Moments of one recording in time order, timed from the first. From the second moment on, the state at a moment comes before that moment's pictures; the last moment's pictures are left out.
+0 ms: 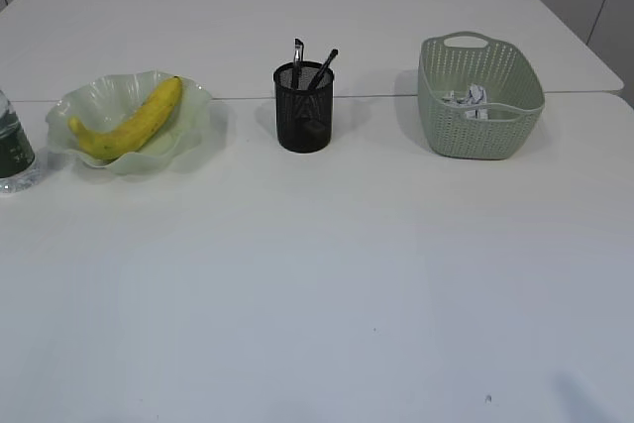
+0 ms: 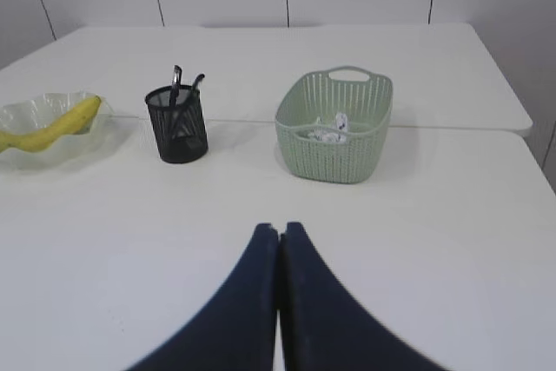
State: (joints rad) left arm -0.03 0.00 -0.51 -0.13 1.11 0.15; right arm 0.34 -0.02 -0.46 -0.22 0.76 0.22
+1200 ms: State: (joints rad) left arm -0.03 0.00 -0.51 -0.13 1.11 0.15; right arm 0.34 -0.02 -0.52 -0.05 1.18 0.00
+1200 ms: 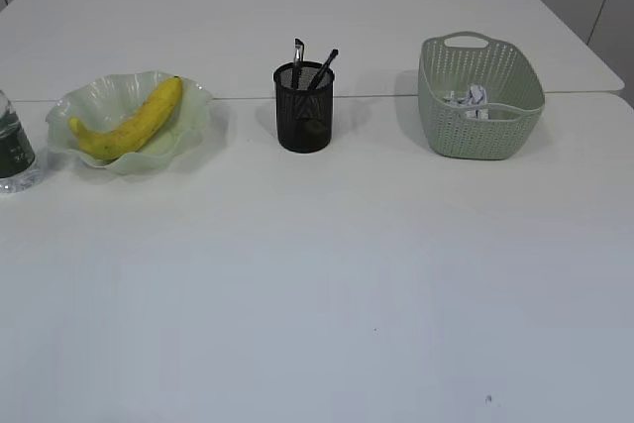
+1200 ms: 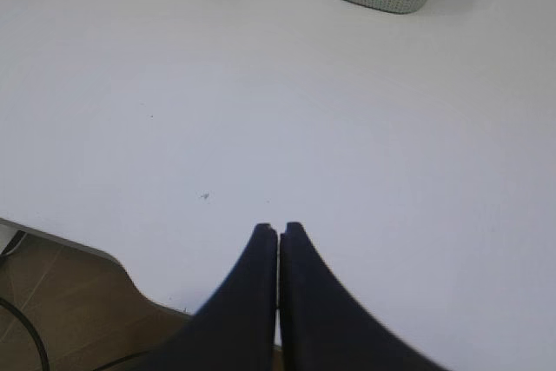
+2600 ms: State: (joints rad) left arm 0.00 0.00 -0.51 -0.13 1.11 0.15; right arm 0.08 -0.02 -0.52 -0.05 1.17 0.00
